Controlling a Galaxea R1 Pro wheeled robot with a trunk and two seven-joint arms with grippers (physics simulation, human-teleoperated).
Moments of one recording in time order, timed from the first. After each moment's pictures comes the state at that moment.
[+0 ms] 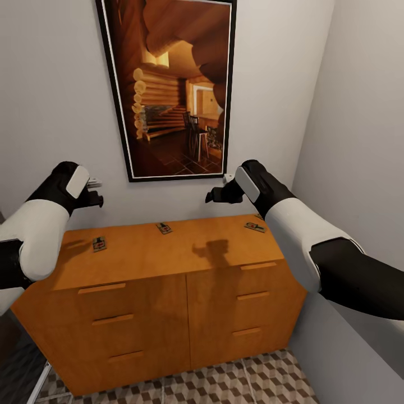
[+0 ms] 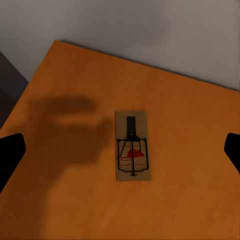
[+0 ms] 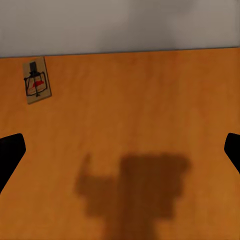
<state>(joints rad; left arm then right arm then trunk) -1.51 0.18 0.14 -0.42 0.24 1.01 0.57 -1.52 0.17 0.21 -0.43 -0.40 1.00 -0.07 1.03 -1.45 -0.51</state>
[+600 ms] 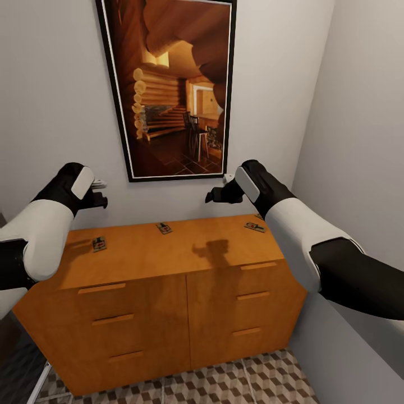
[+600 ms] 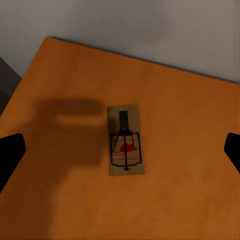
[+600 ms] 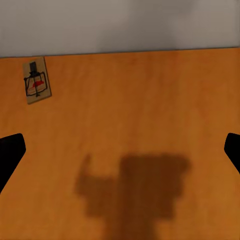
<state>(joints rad) -1.51 0.16 0.12 -0.41 0.24 1.01 0.57 -1.52 0.17 0.21 -0.43 -0.40 1.00 -0.07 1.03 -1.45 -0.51</state>
